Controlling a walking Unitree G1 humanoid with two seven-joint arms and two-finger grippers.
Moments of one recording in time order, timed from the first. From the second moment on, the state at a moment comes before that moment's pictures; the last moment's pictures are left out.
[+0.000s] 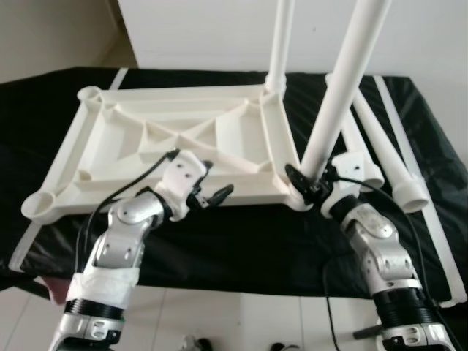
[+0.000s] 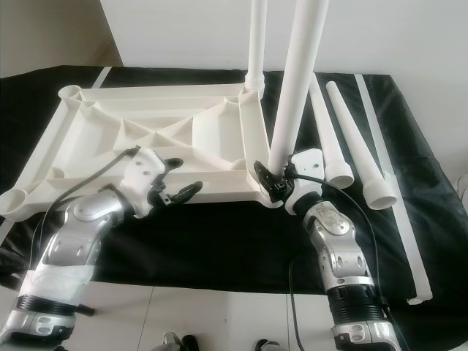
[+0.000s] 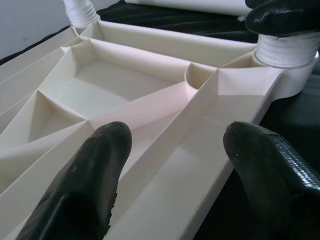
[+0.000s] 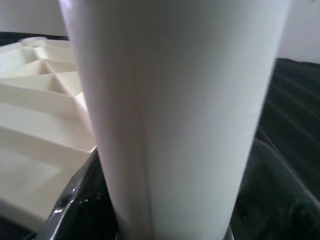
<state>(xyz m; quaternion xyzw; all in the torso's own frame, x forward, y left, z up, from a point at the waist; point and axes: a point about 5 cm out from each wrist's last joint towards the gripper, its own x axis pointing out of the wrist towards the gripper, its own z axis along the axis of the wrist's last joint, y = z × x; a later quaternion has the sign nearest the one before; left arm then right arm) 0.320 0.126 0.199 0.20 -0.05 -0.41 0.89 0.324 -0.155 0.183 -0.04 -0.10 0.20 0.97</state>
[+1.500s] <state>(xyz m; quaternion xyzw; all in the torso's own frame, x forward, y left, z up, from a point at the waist) 0.319 0.125 0.197 0.21 -0.05 -0.41 0.89 0.323 -0.148 0.186 -0.05 -0.09 0.12 0.99</state>
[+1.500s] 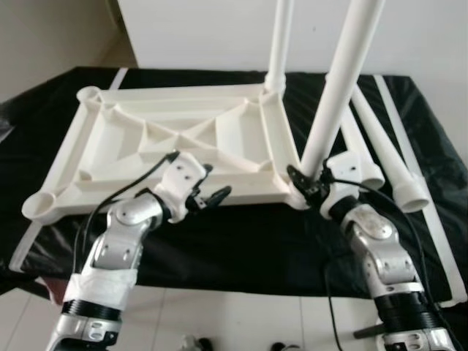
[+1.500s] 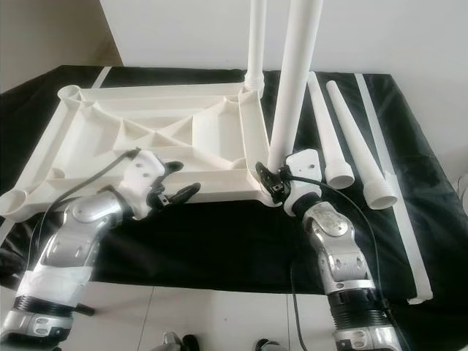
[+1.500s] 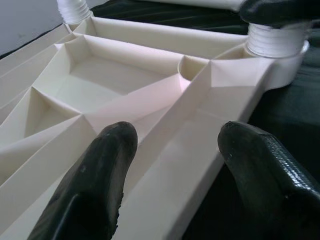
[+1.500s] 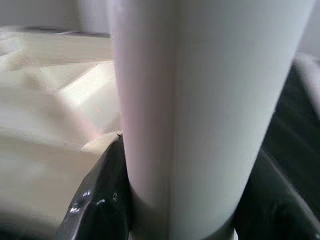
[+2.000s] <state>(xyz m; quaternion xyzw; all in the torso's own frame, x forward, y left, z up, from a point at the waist) 0.319 0.126 0.198 0.21 -0.05 -0.41 0.89 0.315 -0.116 0.181 0.03 -0.08 -0.06 0.99</state>
